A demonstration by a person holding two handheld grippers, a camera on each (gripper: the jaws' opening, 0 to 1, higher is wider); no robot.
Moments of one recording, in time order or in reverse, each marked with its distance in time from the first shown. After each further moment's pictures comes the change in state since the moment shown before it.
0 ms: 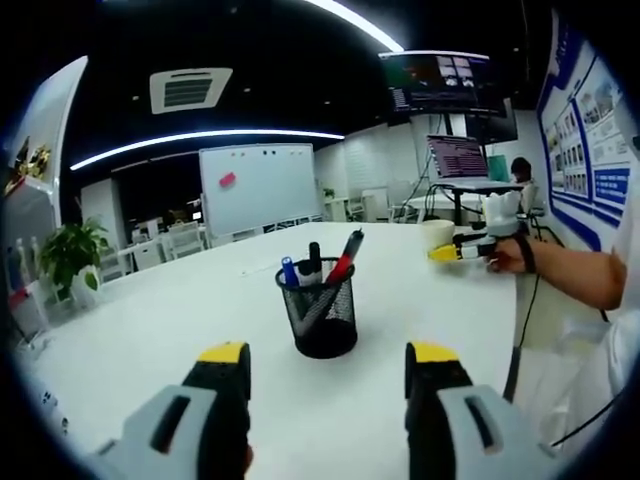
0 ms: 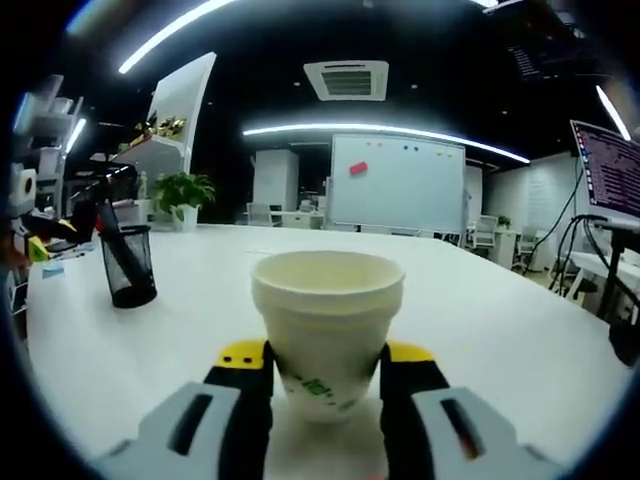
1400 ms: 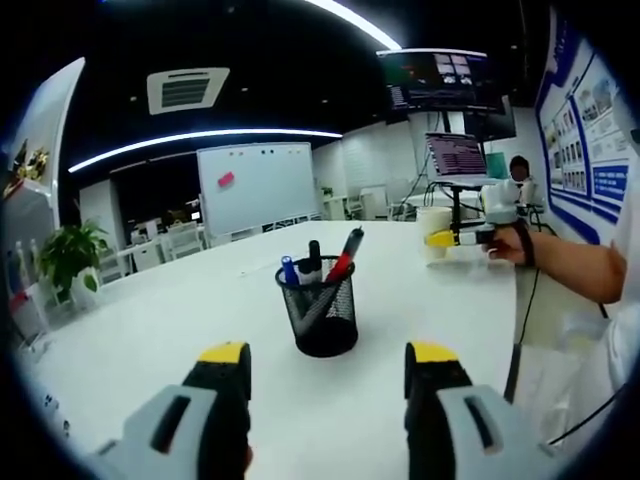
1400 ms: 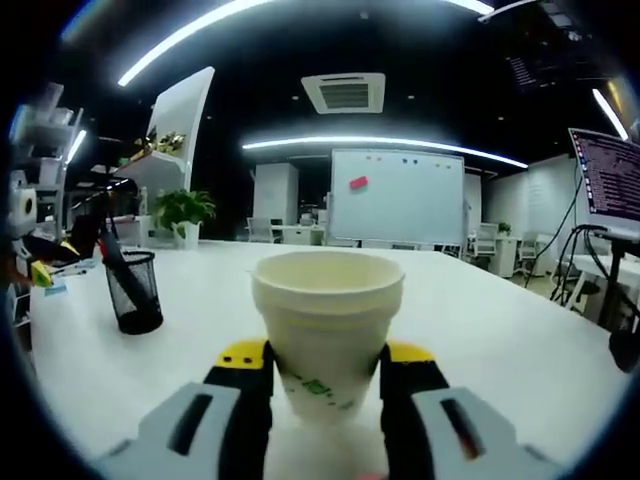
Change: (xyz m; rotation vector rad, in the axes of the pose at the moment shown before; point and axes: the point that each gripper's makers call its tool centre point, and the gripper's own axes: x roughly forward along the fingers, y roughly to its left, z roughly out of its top) left arm 0.000 0.001 -0.002 0.008 0.007 -0.005; right arm -0.002 0.006 0.029 0.017 -0.059 -0.006
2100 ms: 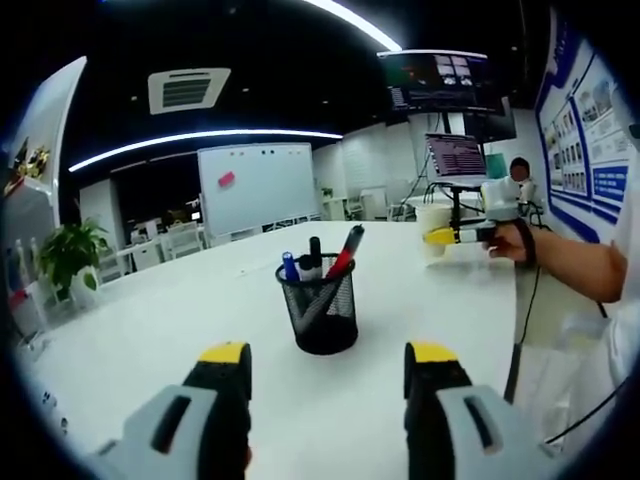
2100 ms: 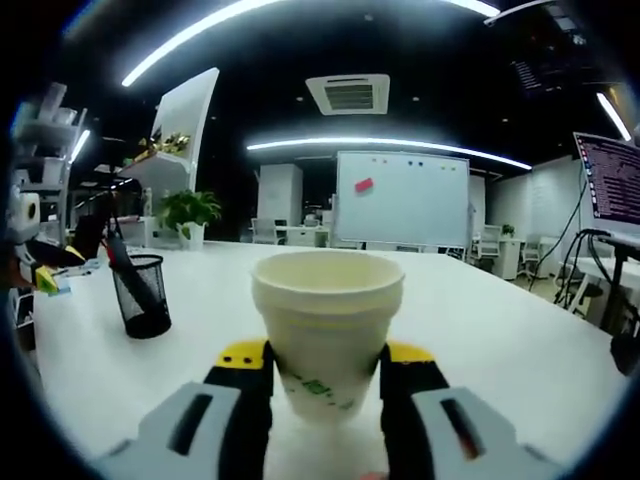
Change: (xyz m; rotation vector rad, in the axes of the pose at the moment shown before) left arm -0.001 0.000 -0.004 -0.001 -0.003 -0.002; right arm -0.001 0.011 0.005 -0.007 -0.001 0.013
